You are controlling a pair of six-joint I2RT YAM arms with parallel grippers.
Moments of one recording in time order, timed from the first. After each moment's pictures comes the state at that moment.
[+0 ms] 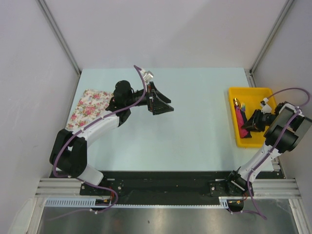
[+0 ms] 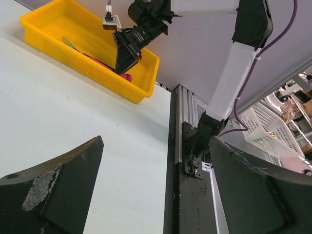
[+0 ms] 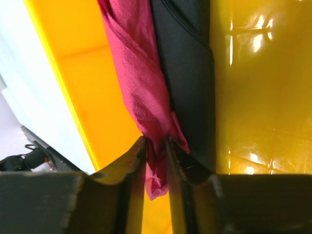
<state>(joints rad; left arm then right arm) -0.49 1.51 1.02 0.54 0.98 -0.62 -0.69 2.02 1.36 -0.95 -0.73 -0.39</state>
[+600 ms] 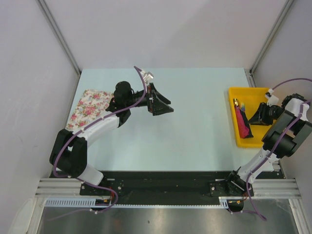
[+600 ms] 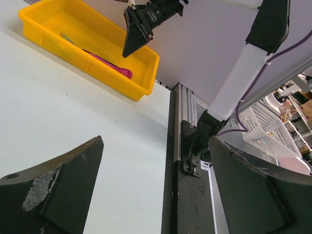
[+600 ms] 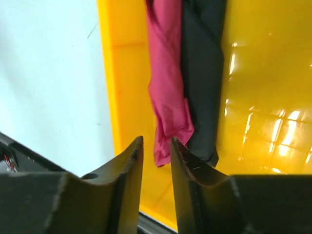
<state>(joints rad) -0.49 1.51 1.01 0.54 0.98 -0.63 -0.68 1.90 1.46 -1.05 -0.69 -0.53</state>
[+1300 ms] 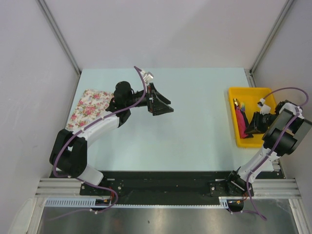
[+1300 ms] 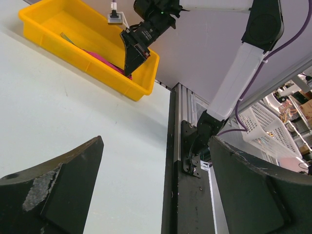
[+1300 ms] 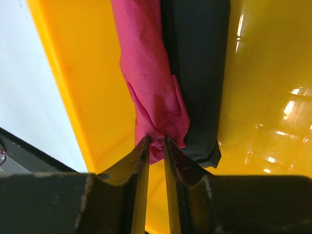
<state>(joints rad) -0.49 1.51 1.01 0.55 0.98 -0.63 -0.67 1.93 1.34 -1.04 -0.58 -0.57</state>
